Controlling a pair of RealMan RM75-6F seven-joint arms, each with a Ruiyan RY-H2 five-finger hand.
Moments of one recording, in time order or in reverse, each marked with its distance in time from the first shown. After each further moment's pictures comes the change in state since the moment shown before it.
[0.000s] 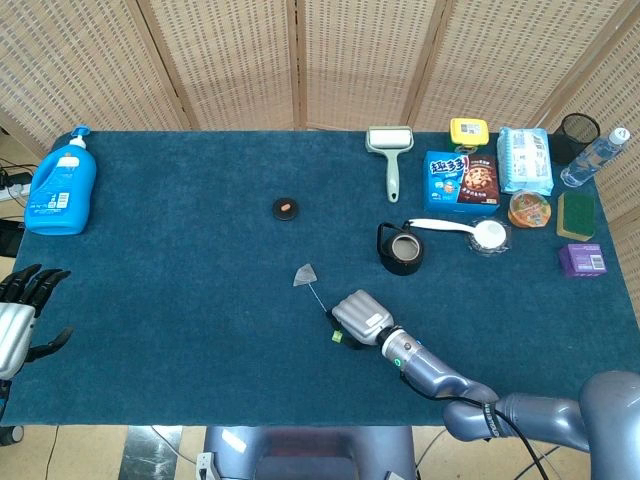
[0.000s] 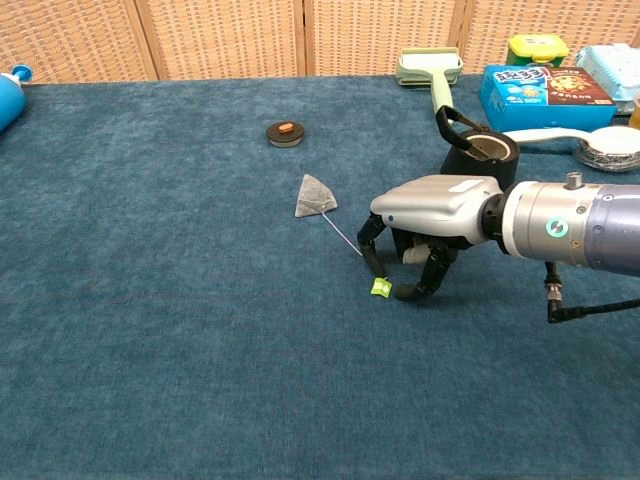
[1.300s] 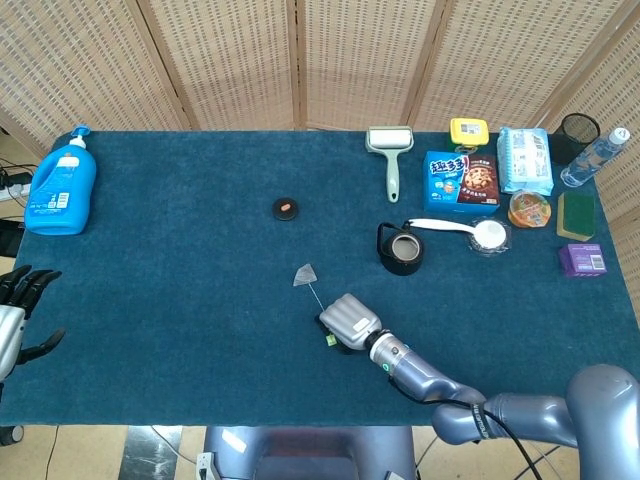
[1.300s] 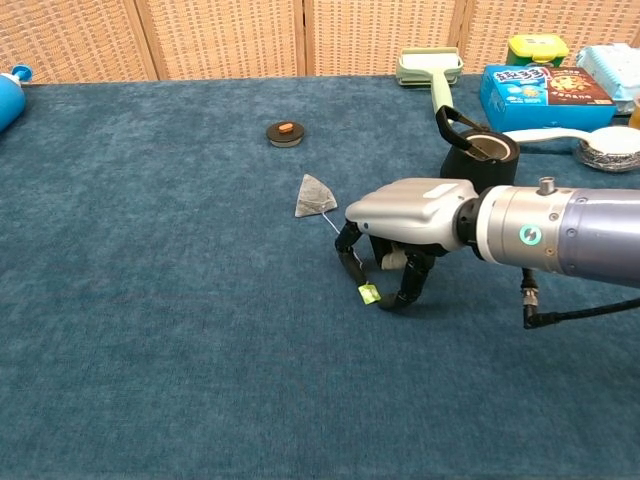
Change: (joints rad) left arm 0.017 0.003 0.001 0.023 0.004 0.025 -0.033; right arm 0.048 -0.027 -0.009 -0.038 0.072 0.027 -0.097
